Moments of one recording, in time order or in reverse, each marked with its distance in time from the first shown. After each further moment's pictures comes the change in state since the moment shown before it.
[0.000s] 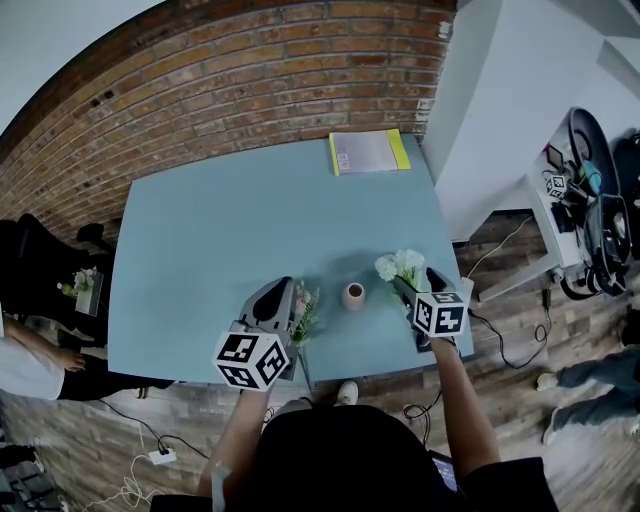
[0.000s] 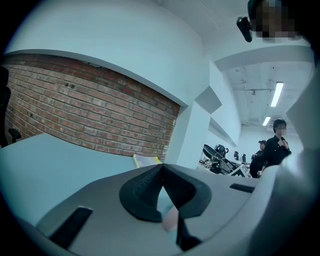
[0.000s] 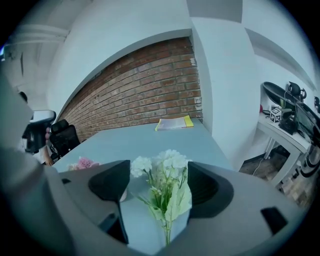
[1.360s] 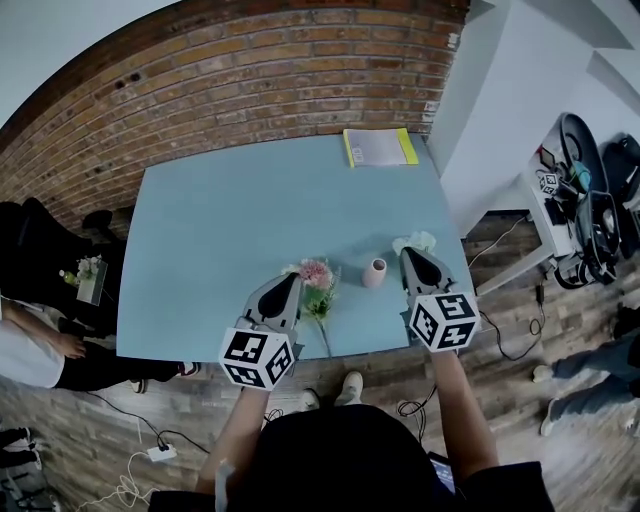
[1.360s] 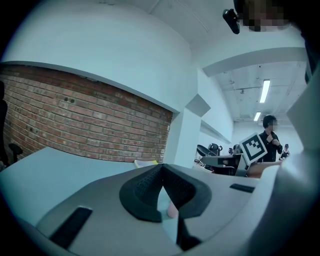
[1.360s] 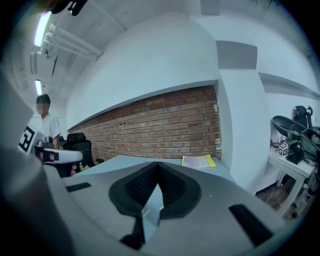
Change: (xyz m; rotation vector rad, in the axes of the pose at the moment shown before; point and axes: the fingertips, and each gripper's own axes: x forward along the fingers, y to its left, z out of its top) left arm -0.093 0.010 0.017 0.093 -0.042 -0.051; right arm -0.111 0.162 0.097 -0.132 -0.353 0.083
